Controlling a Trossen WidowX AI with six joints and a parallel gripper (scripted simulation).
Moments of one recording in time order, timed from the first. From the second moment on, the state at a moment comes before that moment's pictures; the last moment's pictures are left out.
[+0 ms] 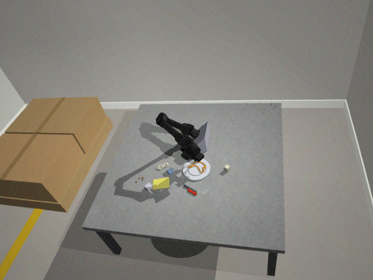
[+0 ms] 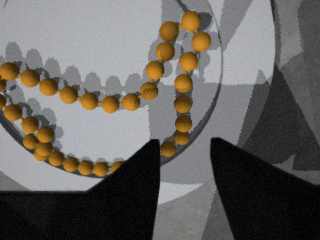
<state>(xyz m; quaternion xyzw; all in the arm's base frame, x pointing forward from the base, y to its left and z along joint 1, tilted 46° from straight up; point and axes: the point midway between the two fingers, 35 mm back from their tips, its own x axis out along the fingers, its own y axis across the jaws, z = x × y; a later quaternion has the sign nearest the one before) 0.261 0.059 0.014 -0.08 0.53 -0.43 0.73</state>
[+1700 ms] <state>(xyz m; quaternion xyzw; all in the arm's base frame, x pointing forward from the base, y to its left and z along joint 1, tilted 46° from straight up) 0.263 0.038 -0.006 -0.08 0.53 -0.43 0.73</state>
